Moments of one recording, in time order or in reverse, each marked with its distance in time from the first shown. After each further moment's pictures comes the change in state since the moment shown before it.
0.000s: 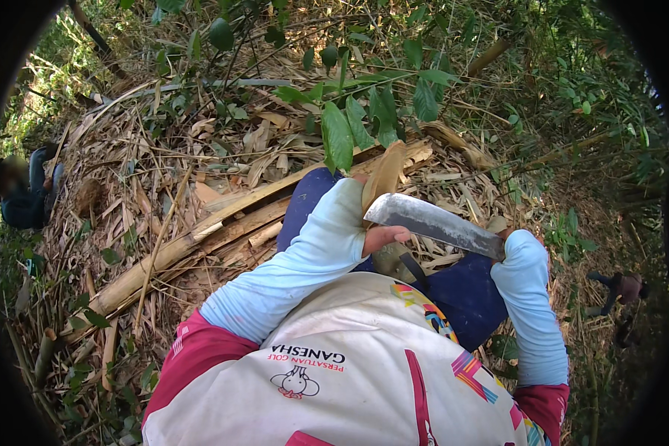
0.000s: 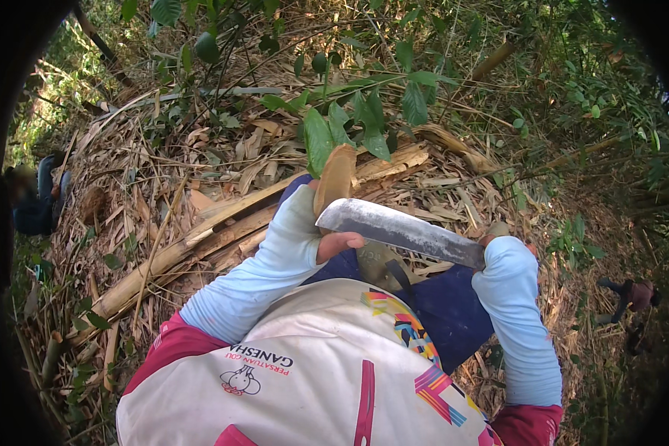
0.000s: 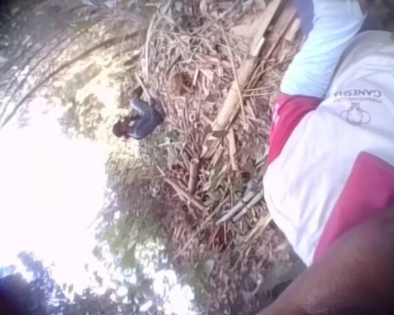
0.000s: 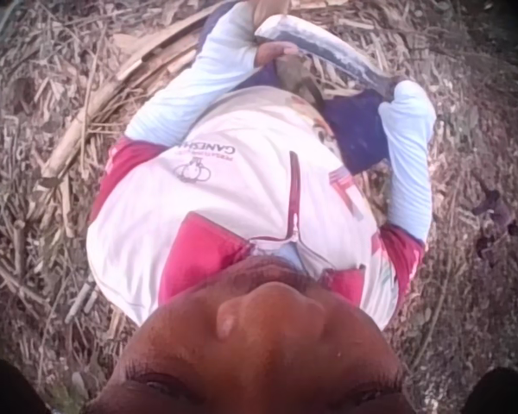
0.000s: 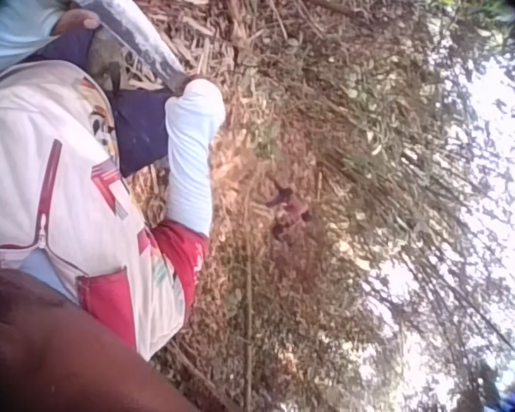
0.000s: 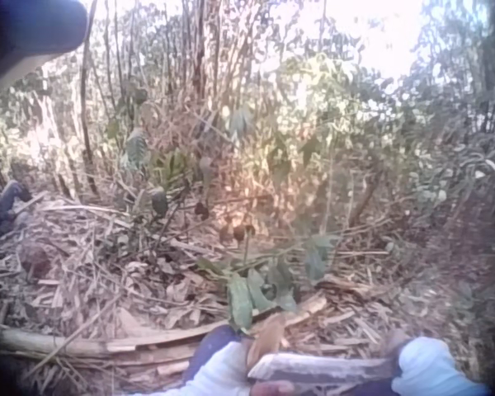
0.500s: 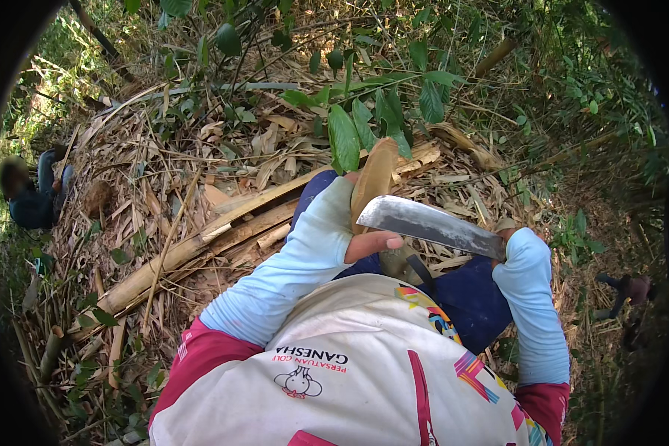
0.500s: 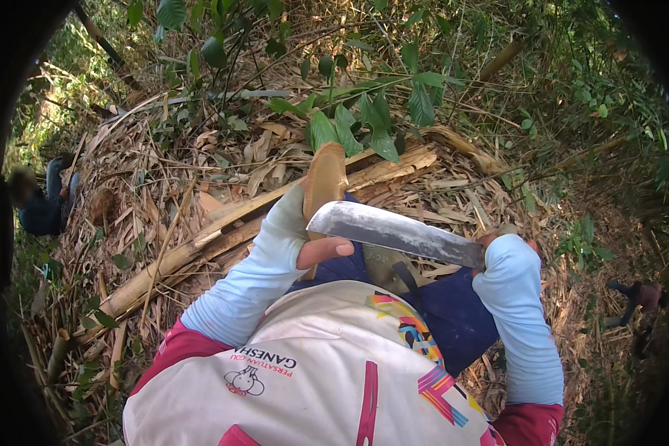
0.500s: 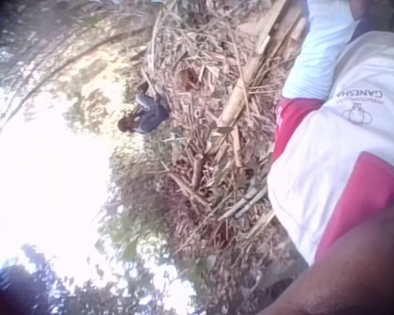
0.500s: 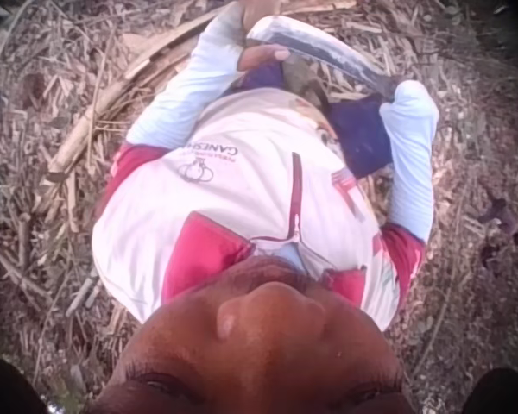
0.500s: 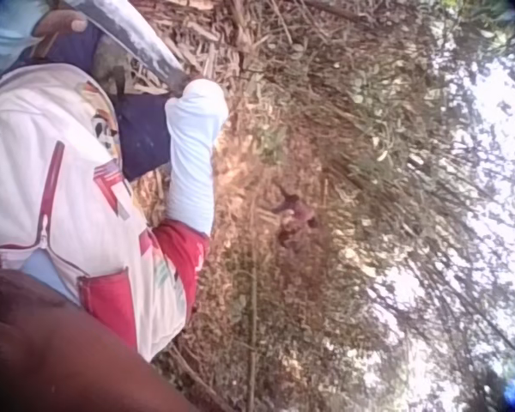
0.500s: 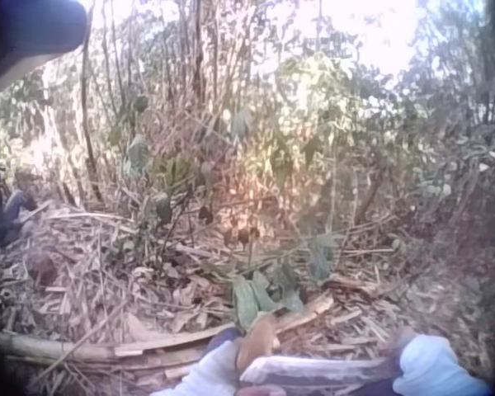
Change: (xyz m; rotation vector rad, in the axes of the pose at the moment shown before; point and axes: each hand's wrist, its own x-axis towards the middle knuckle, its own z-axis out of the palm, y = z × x) left_hand -0.004 0.012 -0.012 -0.192 0.007 -0.131; right_hand 0.003 -0.002 0.002 0.113 0.091 -0.148
